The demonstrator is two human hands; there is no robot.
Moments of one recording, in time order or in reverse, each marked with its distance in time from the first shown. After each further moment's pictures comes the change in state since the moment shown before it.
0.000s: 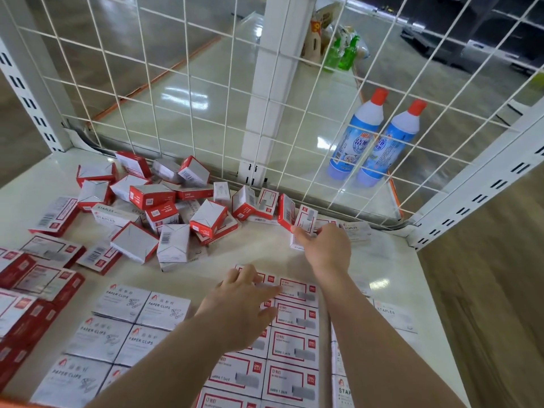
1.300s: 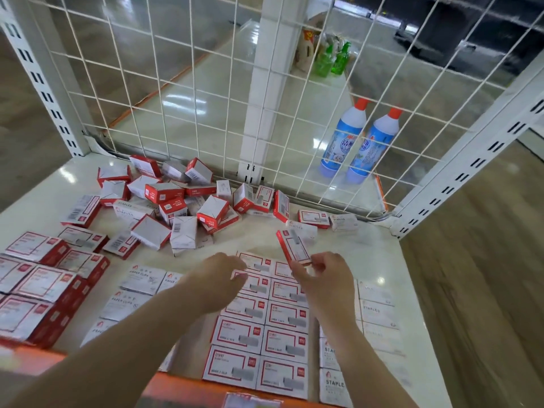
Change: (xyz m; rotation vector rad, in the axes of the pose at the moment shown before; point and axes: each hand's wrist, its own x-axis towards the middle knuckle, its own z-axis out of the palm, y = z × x) left_hand -0.032 -0.012 -0.027 -0.214 0.027 -0.139; right_hand -0.118 0.018 -0.057 0.186 -0.067 -0.131
